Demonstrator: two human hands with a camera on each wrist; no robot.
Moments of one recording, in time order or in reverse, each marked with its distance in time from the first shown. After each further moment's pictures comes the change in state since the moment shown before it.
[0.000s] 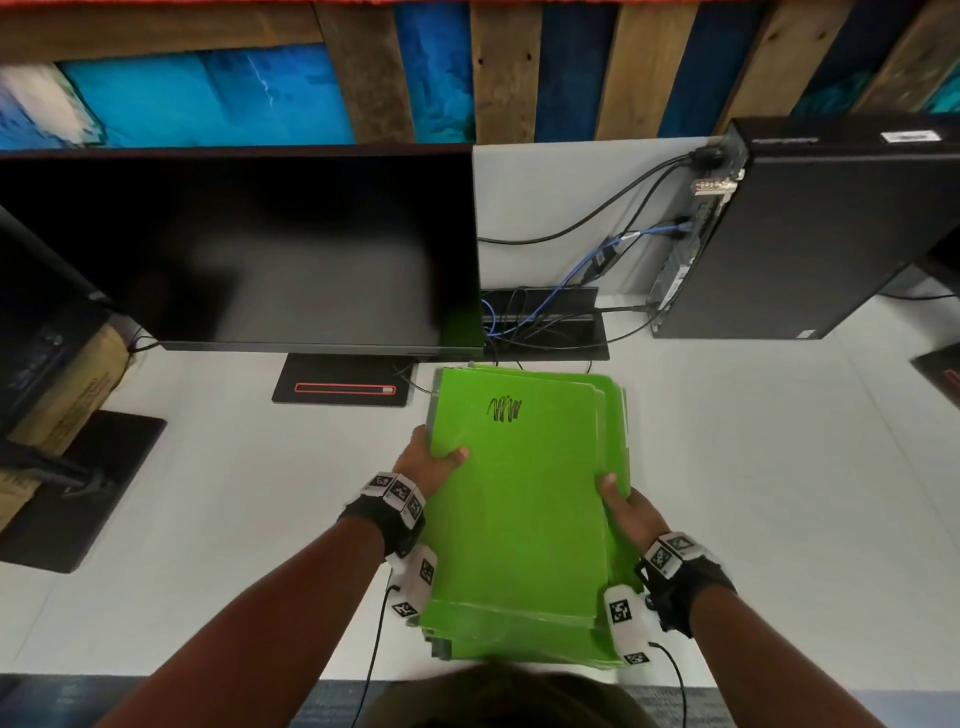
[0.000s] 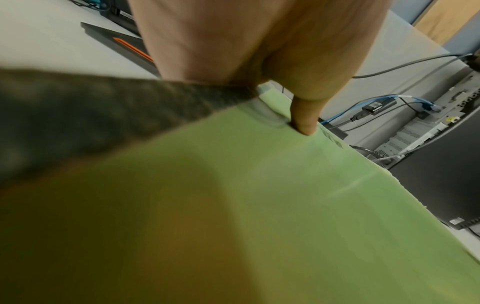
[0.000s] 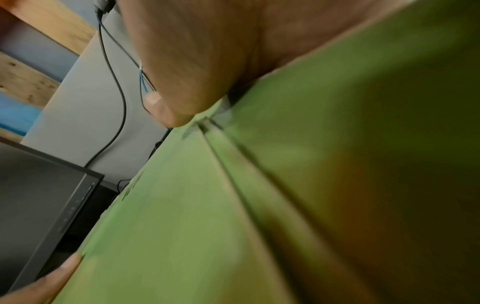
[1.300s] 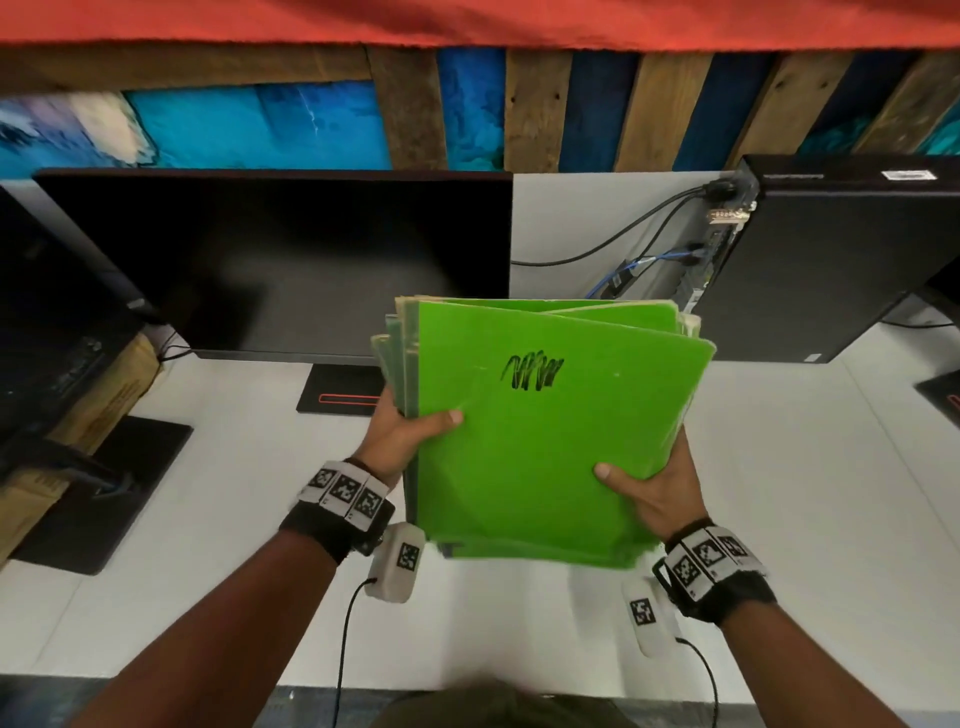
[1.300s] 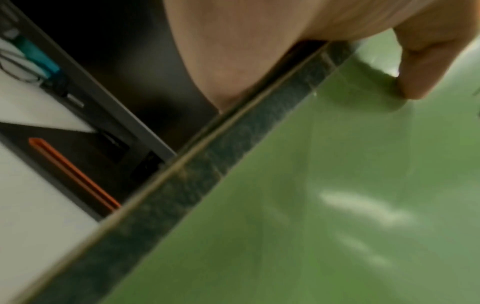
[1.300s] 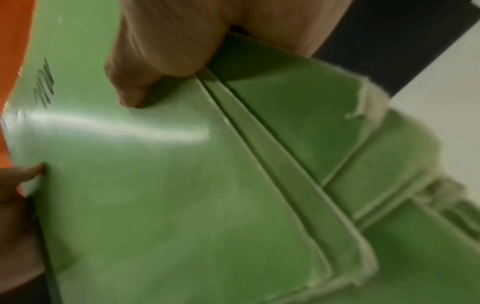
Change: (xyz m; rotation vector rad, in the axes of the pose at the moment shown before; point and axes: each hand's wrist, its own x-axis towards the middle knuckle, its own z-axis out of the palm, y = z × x) left_hand -0.070 0.049 -0.090 -0.672 -0.035 0.458; right_hand -0.064 -0.070 -0.013 0.374 0.180 -0.698
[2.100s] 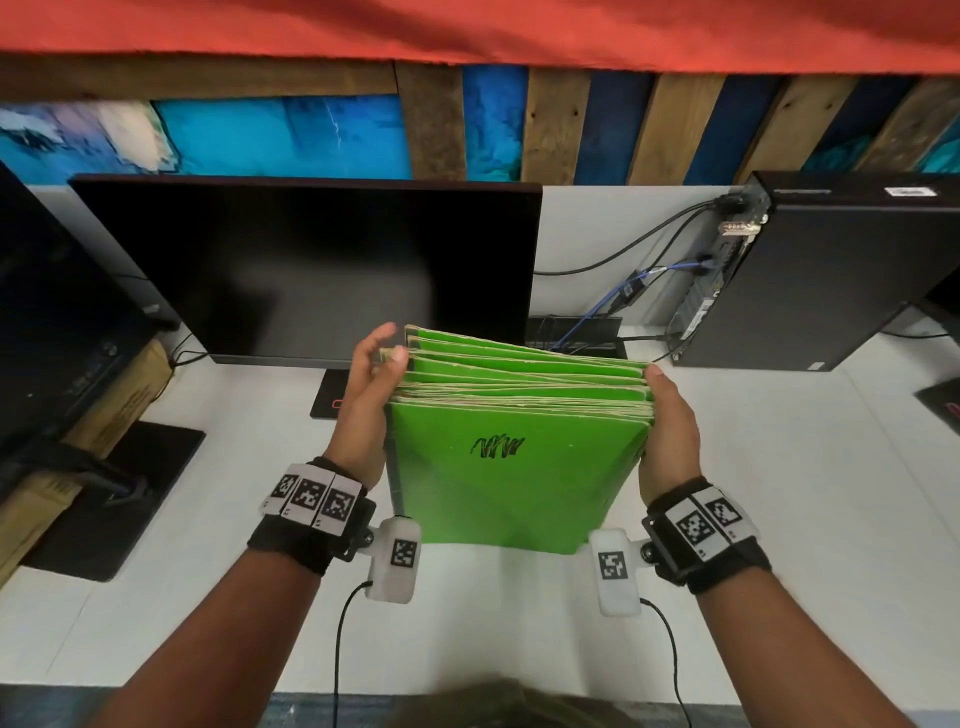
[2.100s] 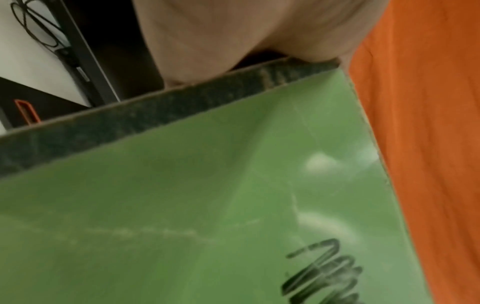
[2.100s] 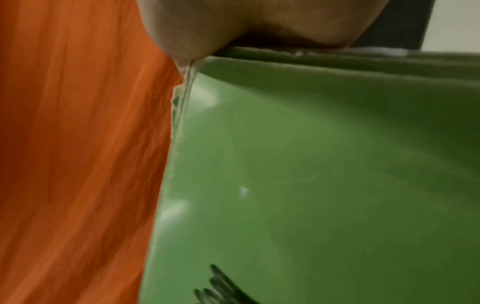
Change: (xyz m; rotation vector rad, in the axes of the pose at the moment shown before) left_hand -0.015 0.046 -0.033 -0.212 0.088 0.101; right_hand 0.015 -0.085 0.056 0.330 0.187 0.100
